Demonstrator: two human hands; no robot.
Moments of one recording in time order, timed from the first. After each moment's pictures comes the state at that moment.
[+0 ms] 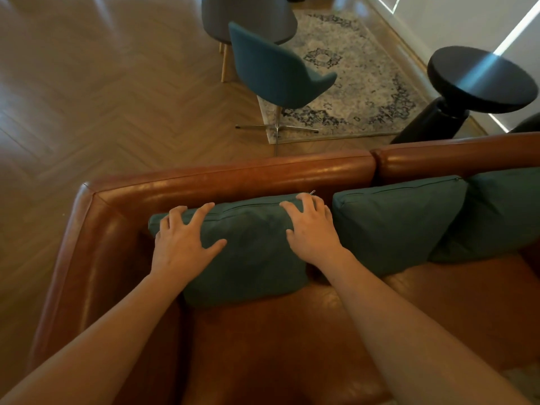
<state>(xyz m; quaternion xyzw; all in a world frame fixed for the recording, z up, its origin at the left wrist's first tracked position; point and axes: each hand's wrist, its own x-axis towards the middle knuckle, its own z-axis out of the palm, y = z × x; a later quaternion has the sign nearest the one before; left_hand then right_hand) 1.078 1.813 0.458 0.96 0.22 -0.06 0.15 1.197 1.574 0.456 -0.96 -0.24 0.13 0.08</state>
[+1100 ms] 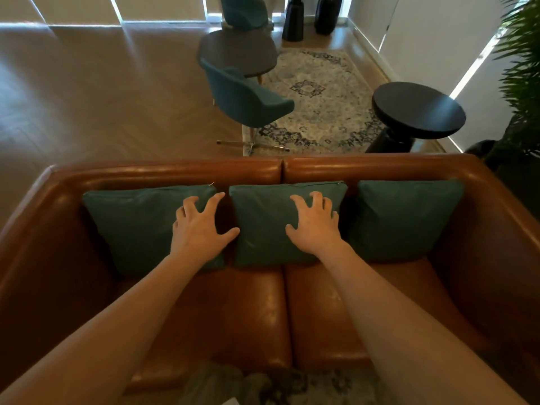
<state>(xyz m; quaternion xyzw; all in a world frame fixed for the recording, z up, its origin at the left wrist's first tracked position) 1.086 1.430 0.569 0.95 0.25 -0.03 0.19 1.213 1.208 0.569 -0.96 -0.21 0.15 0.10</state>
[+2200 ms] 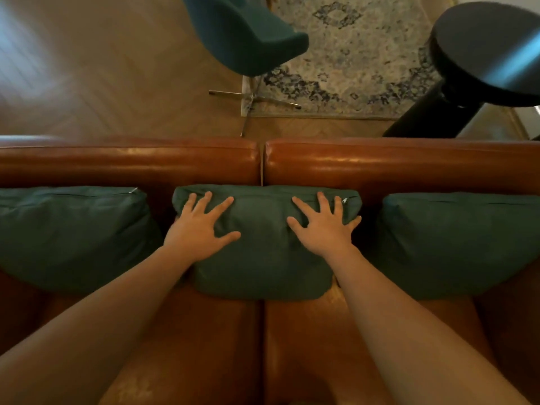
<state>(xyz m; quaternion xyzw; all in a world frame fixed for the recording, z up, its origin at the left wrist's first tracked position) 1.346 1.443 0.355 0.95 0.21 -0.19 0.13 1.490 1.192 0.354 -0.93 -0.18 0.30 0.07</state>
